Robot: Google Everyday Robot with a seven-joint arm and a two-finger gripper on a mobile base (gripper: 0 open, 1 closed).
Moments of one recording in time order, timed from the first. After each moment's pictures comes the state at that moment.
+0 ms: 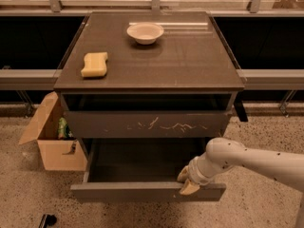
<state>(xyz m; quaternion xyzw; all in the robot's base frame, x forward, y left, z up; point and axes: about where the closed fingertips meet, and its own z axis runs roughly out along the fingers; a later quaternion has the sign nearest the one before) 0.493 -0.143 0.428 -0.69 0.69 0.15 0.17</state>
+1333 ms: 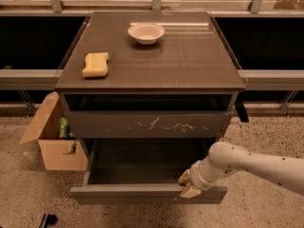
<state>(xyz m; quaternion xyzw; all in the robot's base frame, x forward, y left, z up) 0.477 -0.140 0.428 -0.68 0.69 0.16 0.17</state>
